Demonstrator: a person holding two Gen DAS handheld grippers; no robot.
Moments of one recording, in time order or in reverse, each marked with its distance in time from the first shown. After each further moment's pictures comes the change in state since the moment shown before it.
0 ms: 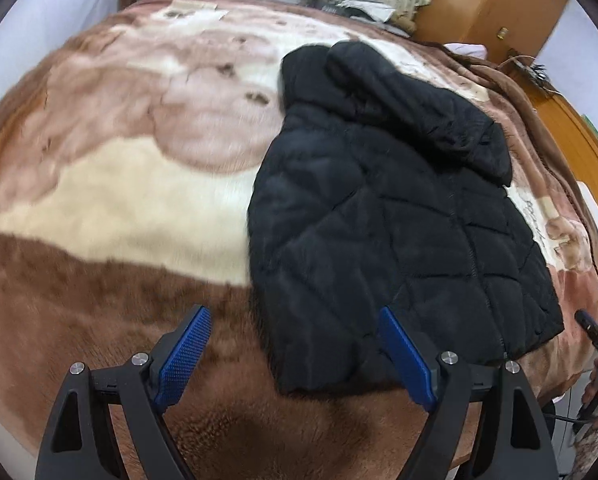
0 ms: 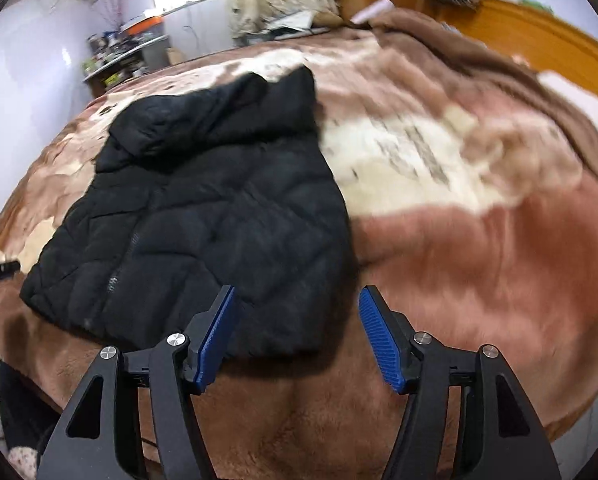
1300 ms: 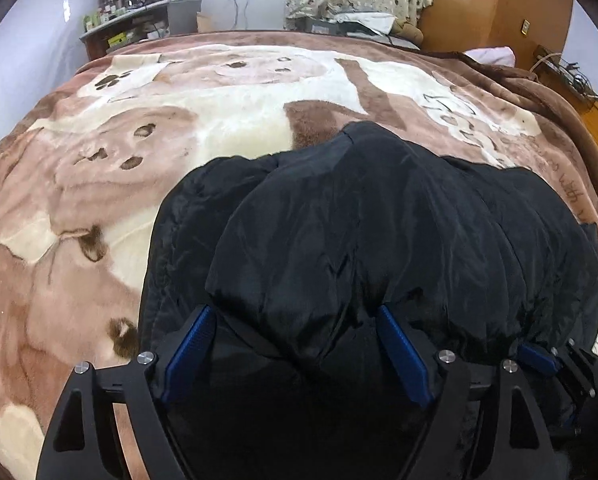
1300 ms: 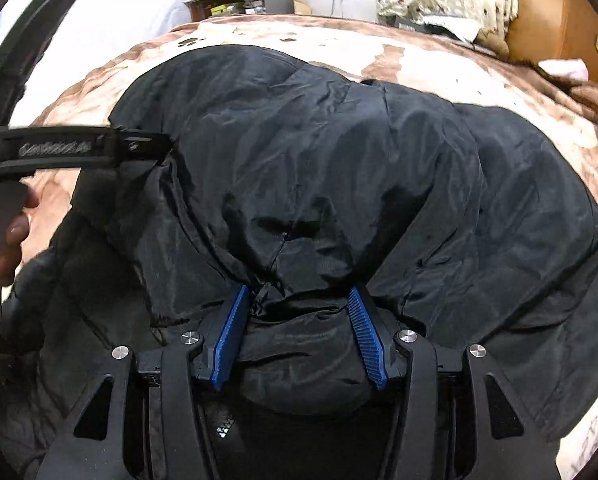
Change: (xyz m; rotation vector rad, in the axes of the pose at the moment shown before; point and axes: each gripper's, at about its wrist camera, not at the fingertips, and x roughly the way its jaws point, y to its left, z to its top) left arm 0.189 -0.105 0.270 0.109 -0.100 0.116; right arm 0.272 0.199 0.195 -0.425 0.092 0.221
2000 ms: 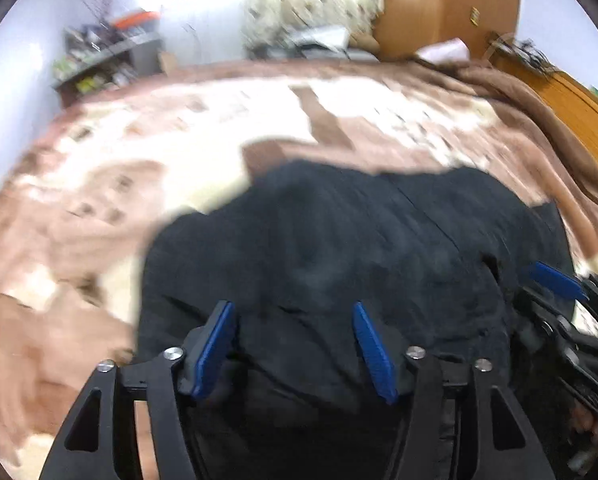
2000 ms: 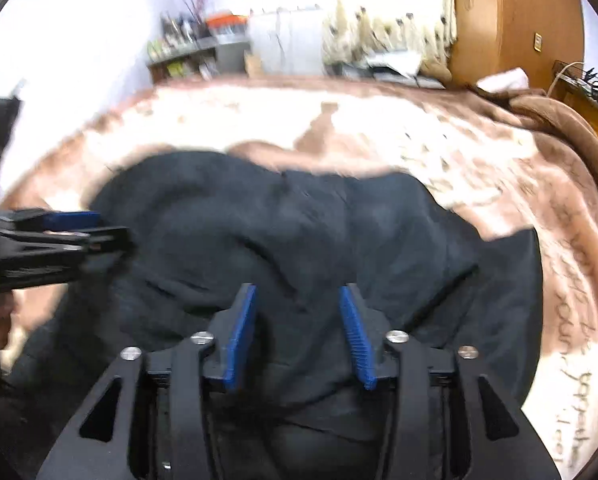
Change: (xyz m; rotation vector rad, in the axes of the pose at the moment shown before) left arm -0.046 -0.029 0.004 0.134 -0.130 -0.013; right arm -0.074 -0.032 0.012 0.110 -0.231 -0.079
